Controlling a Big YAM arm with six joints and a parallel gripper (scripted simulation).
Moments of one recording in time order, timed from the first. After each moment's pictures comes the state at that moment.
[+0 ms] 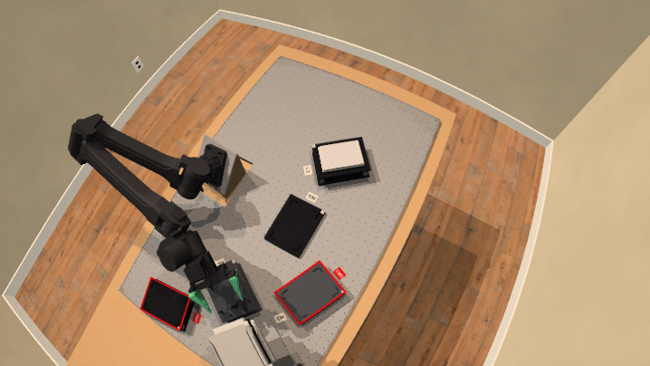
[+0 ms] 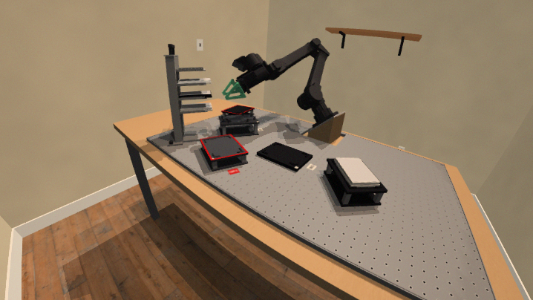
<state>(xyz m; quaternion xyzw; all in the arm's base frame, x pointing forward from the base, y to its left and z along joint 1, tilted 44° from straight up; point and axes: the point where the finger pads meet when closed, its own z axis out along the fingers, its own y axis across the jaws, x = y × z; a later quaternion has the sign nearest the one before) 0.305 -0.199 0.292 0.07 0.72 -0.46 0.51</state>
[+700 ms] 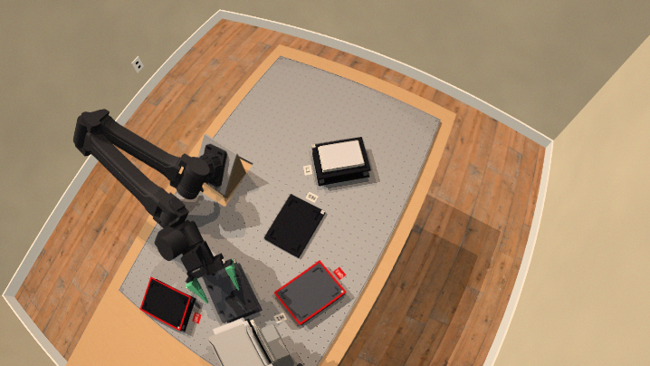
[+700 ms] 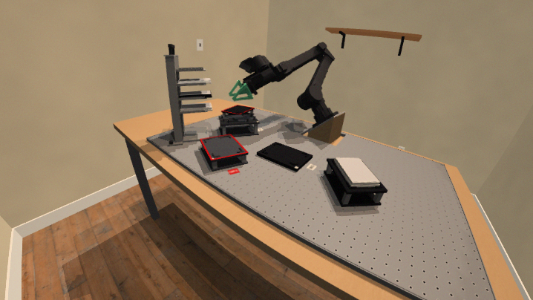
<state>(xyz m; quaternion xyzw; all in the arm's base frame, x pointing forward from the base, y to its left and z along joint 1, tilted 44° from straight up) 0.282 -0.189 0.276 0.07 0.72 -0.46 0.51</state>
